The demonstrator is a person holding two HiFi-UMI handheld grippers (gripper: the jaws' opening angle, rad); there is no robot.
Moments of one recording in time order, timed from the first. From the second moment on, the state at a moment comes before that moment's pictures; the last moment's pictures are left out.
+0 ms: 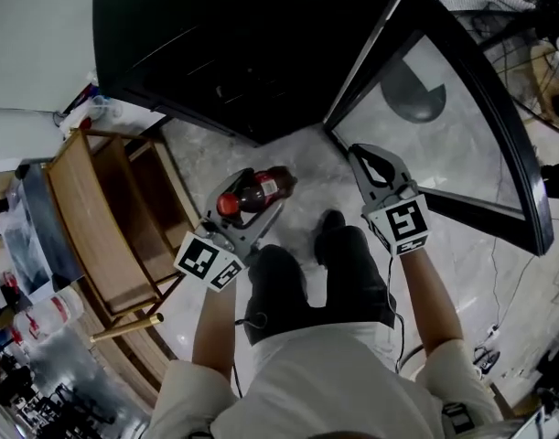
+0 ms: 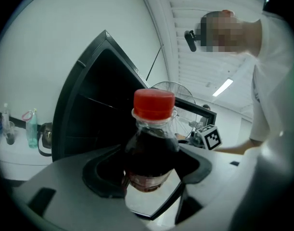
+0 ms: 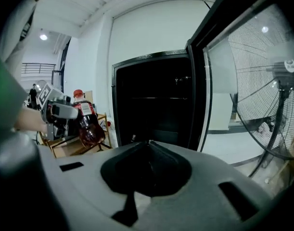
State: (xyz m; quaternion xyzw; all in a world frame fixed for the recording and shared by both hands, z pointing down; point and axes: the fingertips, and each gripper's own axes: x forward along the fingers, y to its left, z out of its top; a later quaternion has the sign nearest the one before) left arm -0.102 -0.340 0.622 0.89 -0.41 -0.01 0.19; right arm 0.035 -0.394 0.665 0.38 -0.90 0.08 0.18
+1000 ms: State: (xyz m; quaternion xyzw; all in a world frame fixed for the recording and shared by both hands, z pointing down) left arm -0.102 -0.416 0.811 0.91 -0.41 0.01 0.06; right arm 0.019 -0.427 0.815 0.38 -0.92 -0.05 0.11
